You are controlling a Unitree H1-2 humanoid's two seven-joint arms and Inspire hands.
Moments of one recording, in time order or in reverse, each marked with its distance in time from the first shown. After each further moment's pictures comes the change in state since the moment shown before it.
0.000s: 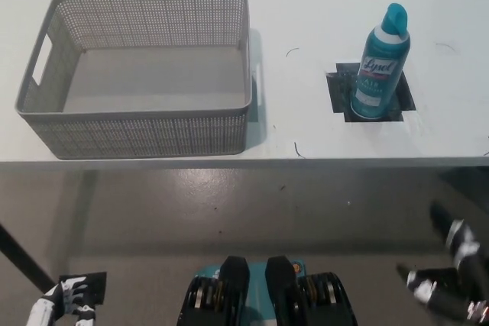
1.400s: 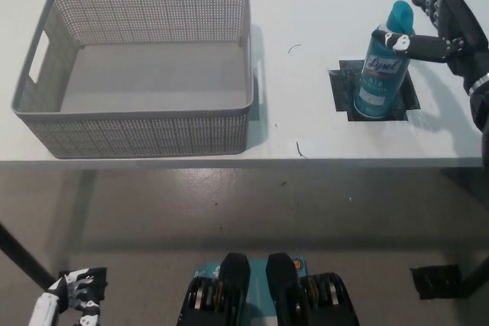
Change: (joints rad) left_arm -0.016 -0.003 -0.002 -0.002 0.027 -0.018 0.000; right_arm -0.877 -0.067 -0.021 0.550 0.017 0.397 0.107
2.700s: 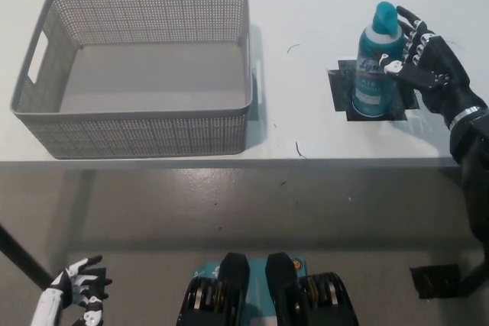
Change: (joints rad) left_arm -0.018 0.001 -0.010 -0.006 -0.001 0.001 -0.004; right_arm 0.045 0.095 -0.130 0.135 0.159 -0.015 0.087
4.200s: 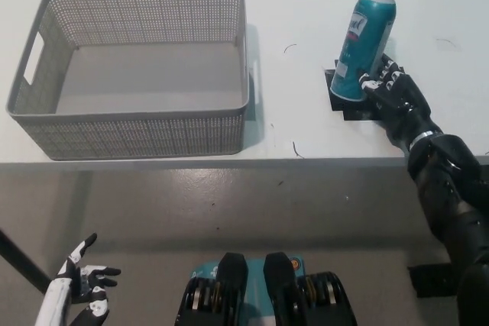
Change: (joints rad) left_arm -0.015 0.004 -0.026 -0.054 -0.018 0.086 -0.030; right_arm -0.158 0.073 -0.105 0.612 0.079 -0.267 -0.001
